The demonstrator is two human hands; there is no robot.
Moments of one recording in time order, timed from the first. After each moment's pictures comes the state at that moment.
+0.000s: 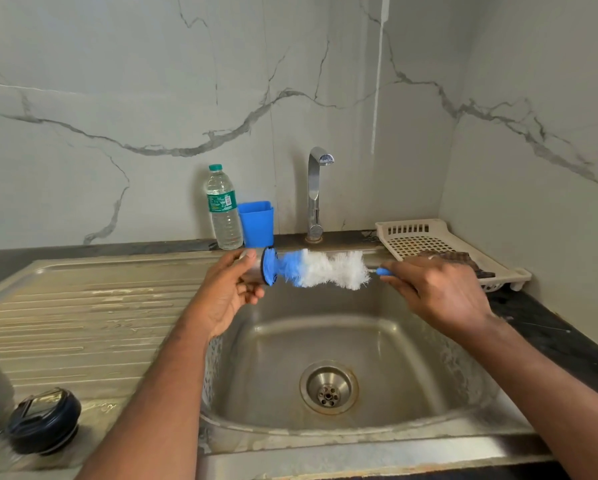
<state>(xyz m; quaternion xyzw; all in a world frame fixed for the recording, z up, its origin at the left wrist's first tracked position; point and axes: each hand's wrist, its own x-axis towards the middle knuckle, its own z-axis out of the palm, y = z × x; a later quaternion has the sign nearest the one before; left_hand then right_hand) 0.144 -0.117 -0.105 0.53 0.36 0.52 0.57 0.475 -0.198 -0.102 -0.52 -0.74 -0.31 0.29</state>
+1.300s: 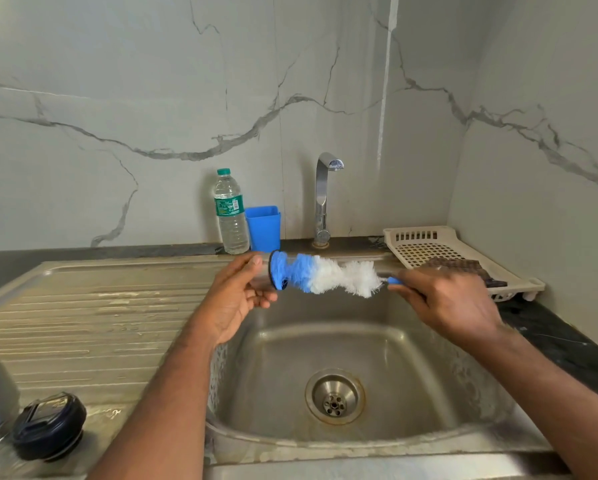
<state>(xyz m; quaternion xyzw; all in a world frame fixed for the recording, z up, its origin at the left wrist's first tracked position) 0.142 -0.118 -0.107 0.54 0.34 0.53 0.56 0.475 -0.192 -0.105 -0.55 -0.73 -0.31 0.27</state>
